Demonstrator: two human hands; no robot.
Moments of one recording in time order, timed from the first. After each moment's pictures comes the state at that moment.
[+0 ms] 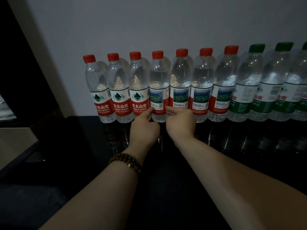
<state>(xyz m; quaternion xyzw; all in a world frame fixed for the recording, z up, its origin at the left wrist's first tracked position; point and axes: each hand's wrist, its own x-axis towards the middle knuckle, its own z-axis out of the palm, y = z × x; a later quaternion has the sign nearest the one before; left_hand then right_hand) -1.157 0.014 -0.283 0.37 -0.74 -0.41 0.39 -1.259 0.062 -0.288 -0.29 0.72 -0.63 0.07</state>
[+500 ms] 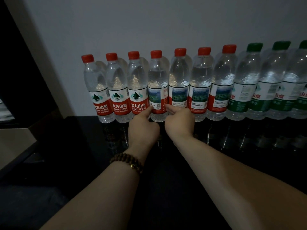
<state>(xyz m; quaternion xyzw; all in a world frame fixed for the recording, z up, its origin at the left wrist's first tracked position) -1.156 0.015 -0.284 0.39 -0.76 -0.36 0.38 -1.258 0.062 -0.287 -0.30 0.73 -0.61 0.07</state>
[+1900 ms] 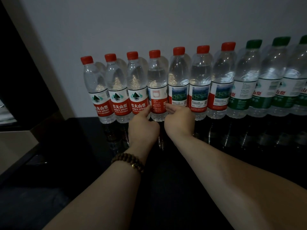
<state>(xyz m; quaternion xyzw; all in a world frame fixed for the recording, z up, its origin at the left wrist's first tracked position) -1.158 0.013 -0.286 0.39 -0.75 -0.36 0.39 -1.252 0.065 -0.281 -0.29 0.73 -0.61 0.07</state>
